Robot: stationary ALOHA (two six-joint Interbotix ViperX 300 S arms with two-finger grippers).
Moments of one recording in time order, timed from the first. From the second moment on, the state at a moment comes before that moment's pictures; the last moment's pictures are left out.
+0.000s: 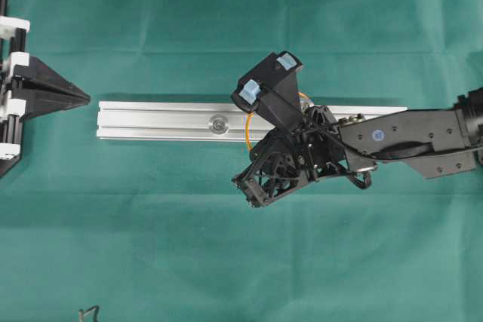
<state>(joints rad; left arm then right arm) 0.00 -0.96 0.97 0.02 0.47 -0.02 0.17 0.09 0.27 -0.20 0.70 1.32</state>
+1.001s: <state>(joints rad) 0.00 -0.96 0.97 0.03 0.48 -0.02 0.13 0.16 0.16 -0.27 0.70 1.33</state>
